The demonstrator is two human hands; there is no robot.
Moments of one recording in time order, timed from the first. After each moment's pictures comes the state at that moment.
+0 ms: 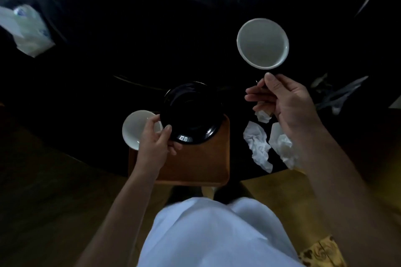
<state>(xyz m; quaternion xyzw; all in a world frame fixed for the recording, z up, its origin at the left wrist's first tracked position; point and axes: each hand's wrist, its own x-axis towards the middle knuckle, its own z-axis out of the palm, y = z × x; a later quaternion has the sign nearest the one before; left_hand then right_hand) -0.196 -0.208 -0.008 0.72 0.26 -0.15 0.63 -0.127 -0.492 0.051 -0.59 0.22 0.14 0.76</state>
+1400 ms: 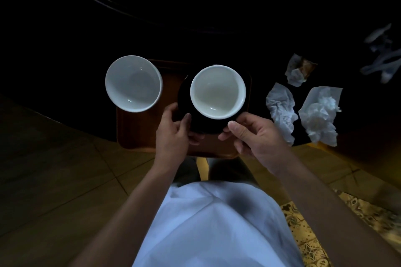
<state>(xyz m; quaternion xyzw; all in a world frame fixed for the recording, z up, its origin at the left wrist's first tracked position) -0.260 -0.224 -0.085 0.68 0.34 -0.20 0.62 -0.242 -0.420 -0.036 -0.61 0.20 0.35 0.68</state>
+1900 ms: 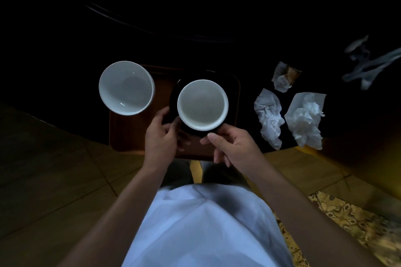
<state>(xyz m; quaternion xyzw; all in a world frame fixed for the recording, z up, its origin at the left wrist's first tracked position) -0.261 -0.224 -0.076 0.69 0.34 -0.19 0.61 -0.260 -0.412 -0.058 -0.63 0.19 0.38 0.64</state>
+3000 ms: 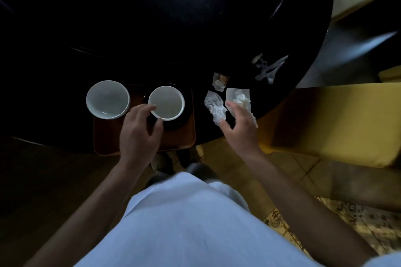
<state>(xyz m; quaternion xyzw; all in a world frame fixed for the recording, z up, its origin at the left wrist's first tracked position) -0.287 -0.218 0.008 0.92 -0.03 0.02 0.39 -0.313 -0.486 0.011 -0.93 0.15 0.05 0.34</state>
